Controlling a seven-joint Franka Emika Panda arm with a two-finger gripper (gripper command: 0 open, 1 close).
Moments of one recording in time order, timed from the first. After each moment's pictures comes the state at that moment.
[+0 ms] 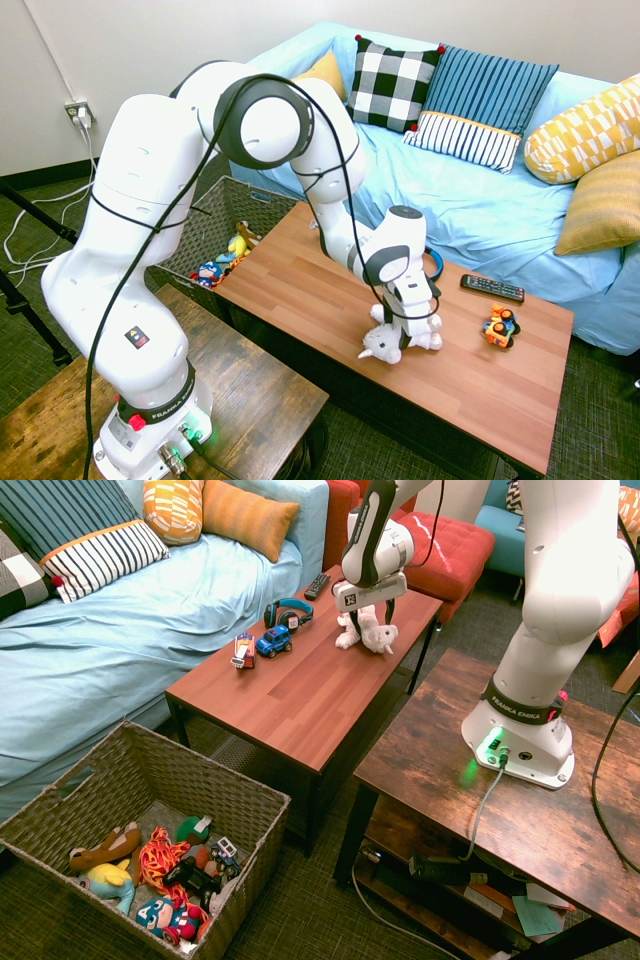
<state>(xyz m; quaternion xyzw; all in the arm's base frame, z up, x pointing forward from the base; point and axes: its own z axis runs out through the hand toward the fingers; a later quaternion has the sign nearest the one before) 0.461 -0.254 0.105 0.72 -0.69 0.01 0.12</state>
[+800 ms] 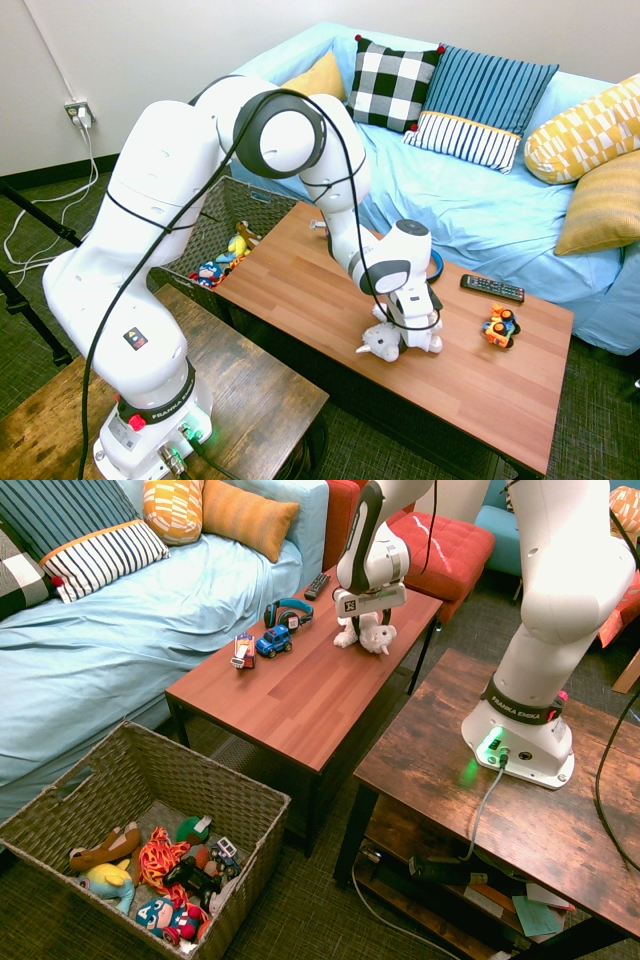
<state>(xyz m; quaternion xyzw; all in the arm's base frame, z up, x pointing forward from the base) 0.463 -0.260 0.087 0.71 -0.70 0.00 0.09</state>
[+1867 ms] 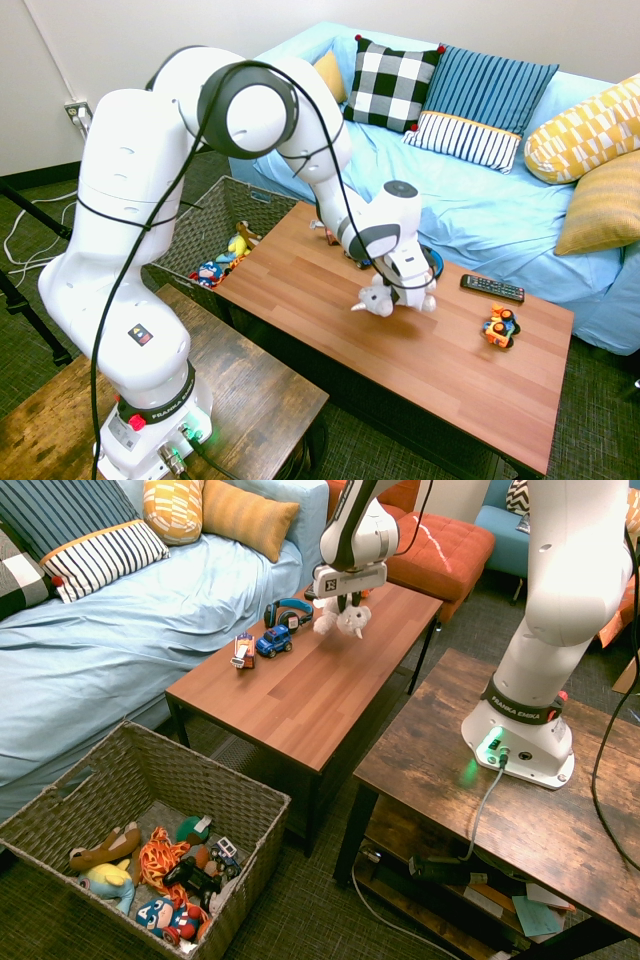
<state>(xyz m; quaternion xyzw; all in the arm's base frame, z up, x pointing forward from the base) 0.516 -0.174 0.193 0.78 -0.63 0.06 0.03</state>
